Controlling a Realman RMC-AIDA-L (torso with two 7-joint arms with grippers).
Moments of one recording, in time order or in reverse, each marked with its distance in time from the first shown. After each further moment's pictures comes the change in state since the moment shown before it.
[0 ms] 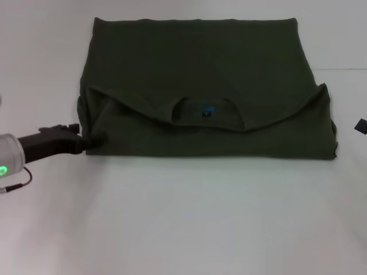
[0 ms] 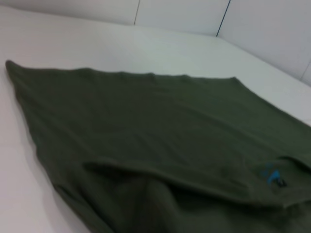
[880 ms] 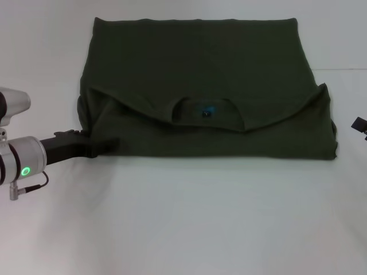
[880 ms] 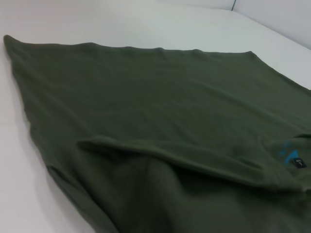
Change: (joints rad) left arm -0.041 -0.022 0.068 -0.068 0.001 -0.149 -0.002; right arm 0.012 0.009 0.000 0.000 0.000 0.030 -0.003
